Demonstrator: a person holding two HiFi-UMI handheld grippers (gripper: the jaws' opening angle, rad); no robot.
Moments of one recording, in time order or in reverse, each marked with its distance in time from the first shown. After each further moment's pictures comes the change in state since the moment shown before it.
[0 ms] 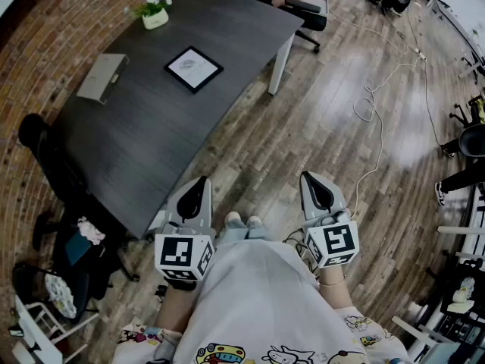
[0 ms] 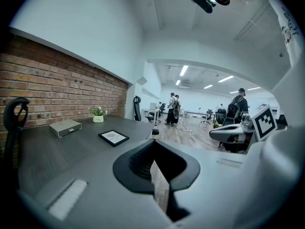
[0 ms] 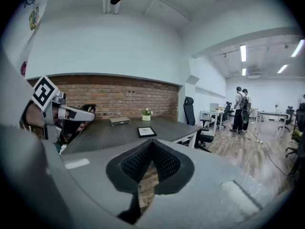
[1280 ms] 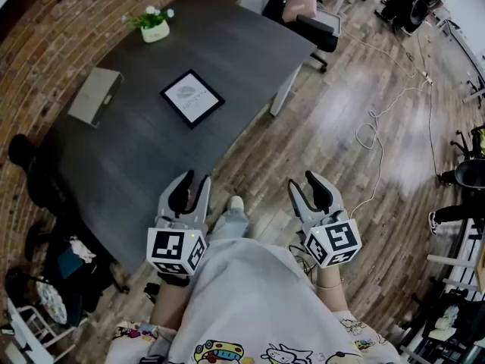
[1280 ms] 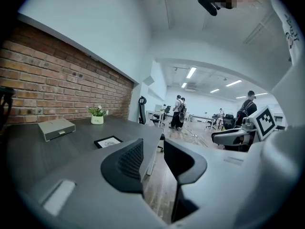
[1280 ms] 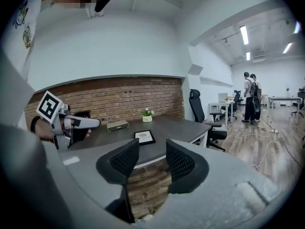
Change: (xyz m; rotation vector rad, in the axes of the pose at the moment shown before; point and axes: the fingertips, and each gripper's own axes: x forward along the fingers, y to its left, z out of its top) left arm 0.128 0.063 0.034 -0.060 -0.019 0.023; right arm 0.125 -0.066 0.028 0.105 0.035 0.103
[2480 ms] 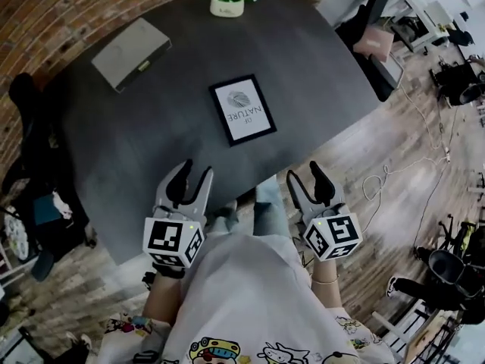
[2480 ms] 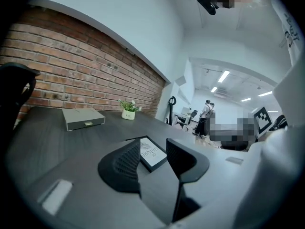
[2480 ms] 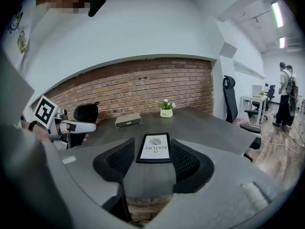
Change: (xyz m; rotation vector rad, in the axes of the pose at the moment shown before) left arm 0.047 0.140 -0.004 -0.203 -0.010 0.276; right arm 0.204 0.023 0.045 -0.103 0.146 0.274
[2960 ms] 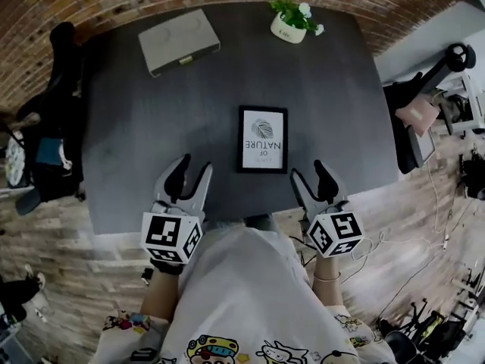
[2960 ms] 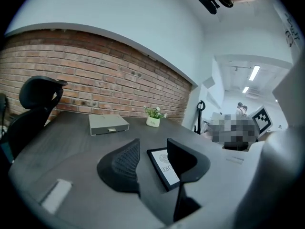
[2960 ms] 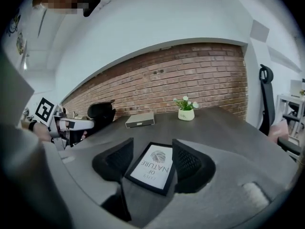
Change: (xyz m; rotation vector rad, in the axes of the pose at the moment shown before) left arm 0.029 0.036 0.030 -0.085 -0.074 0.362; right arm 0.116 -0.036 0.051 -0.108 0.064 0.338
